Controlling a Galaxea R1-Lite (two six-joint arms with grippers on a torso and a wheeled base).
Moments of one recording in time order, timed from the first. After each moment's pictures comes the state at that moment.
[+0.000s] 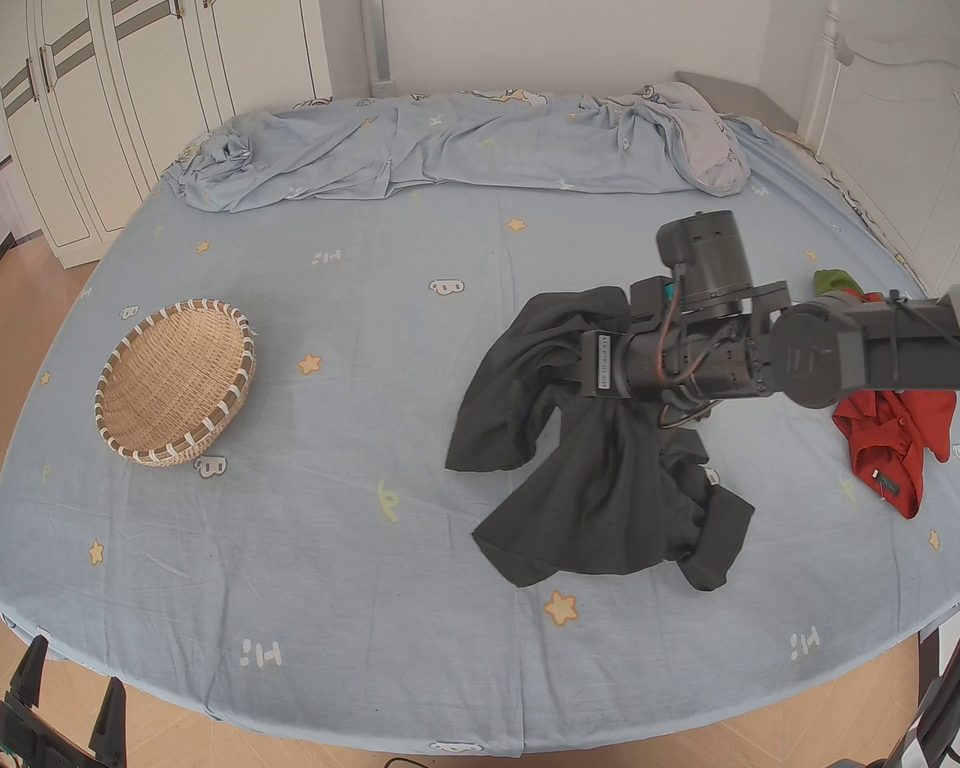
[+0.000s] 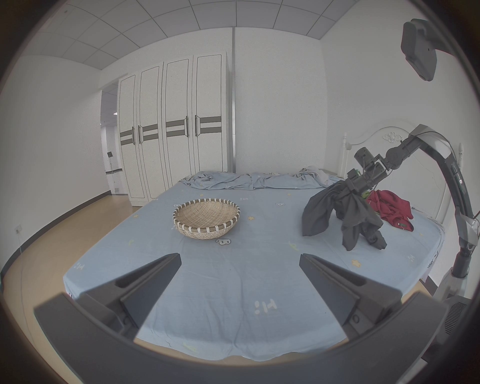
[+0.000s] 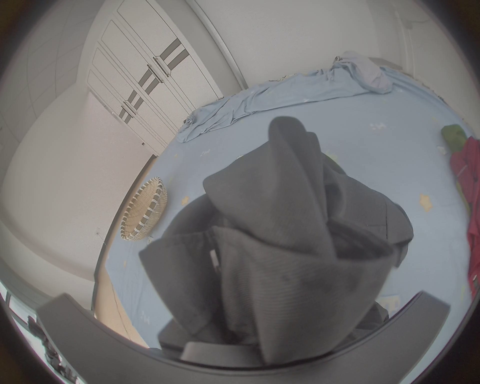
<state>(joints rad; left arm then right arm) 0.00 0.02 -0.02 -0.02 -0.01 0.01 0.54 2.02 -1.55 0.06 0.05 0.33</state>
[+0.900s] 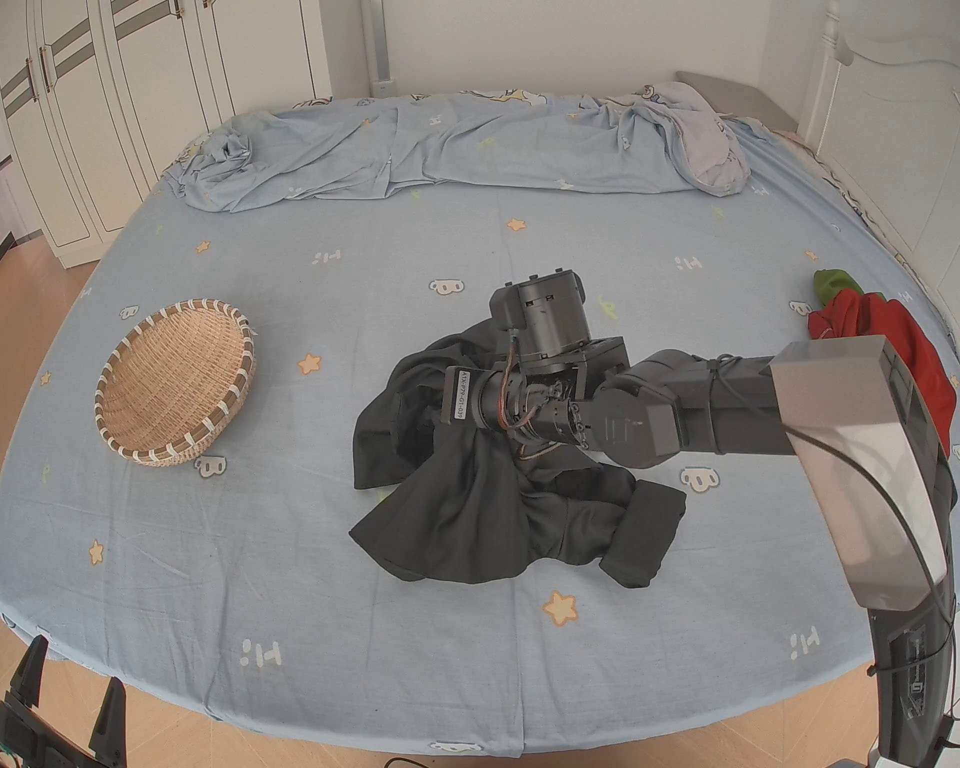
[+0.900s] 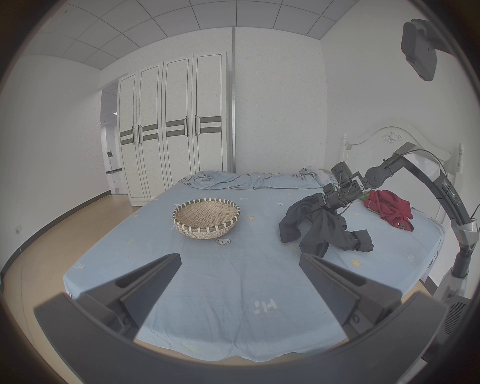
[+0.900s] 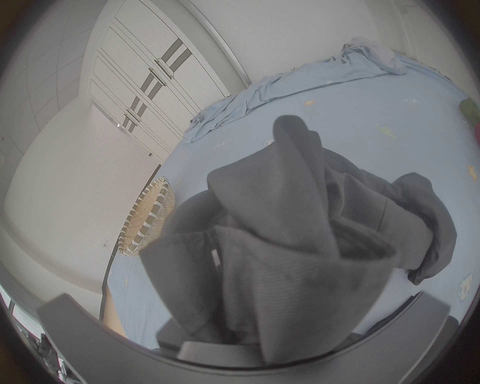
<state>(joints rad) 0.00 0.02 -0.02 -0.02 -0.01 0.01 0.70 2.38 -1.91 -0.03 -0.05 0.46</state>
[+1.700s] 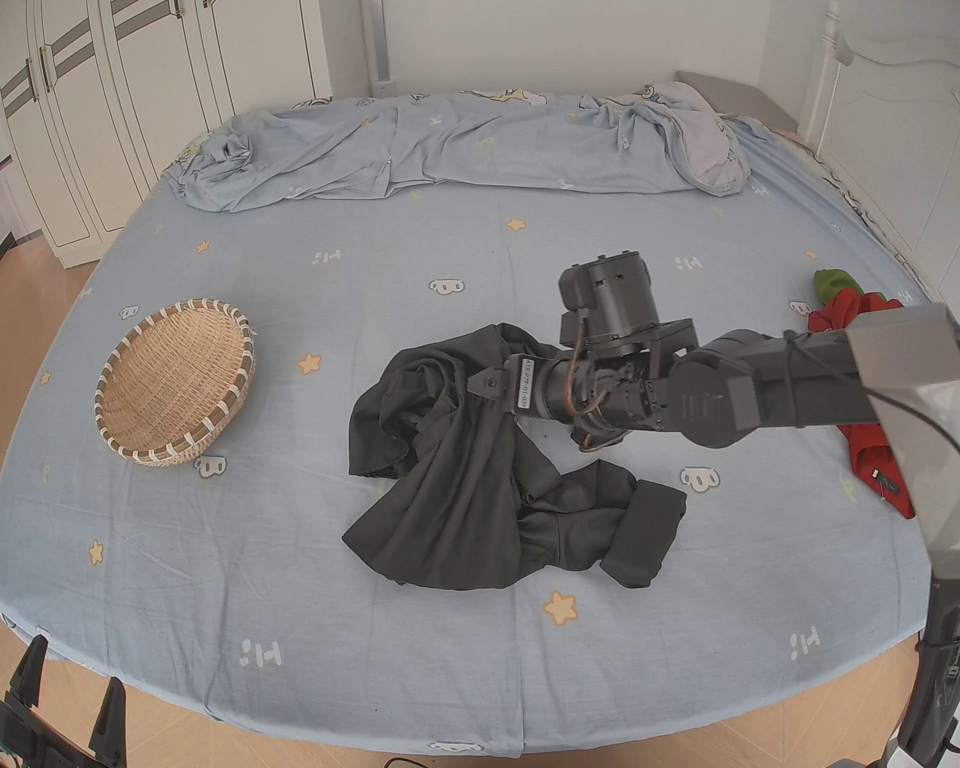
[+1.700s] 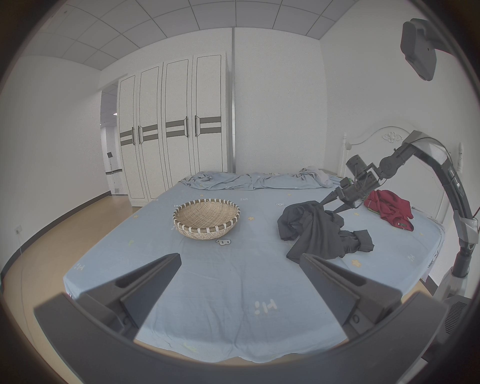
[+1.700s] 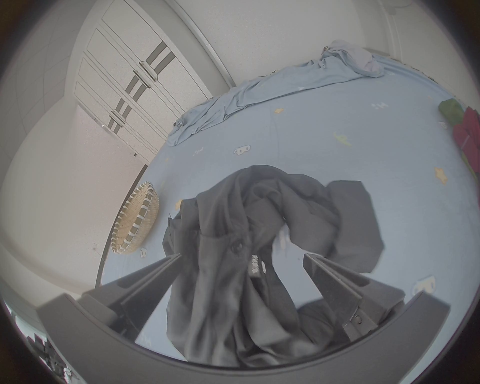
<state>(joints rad) 0.00 0.02 -0.02 -0.02 -0.01 0.01 0.63 2.22 -1.70 -0.03 -0.05 0.46</state>
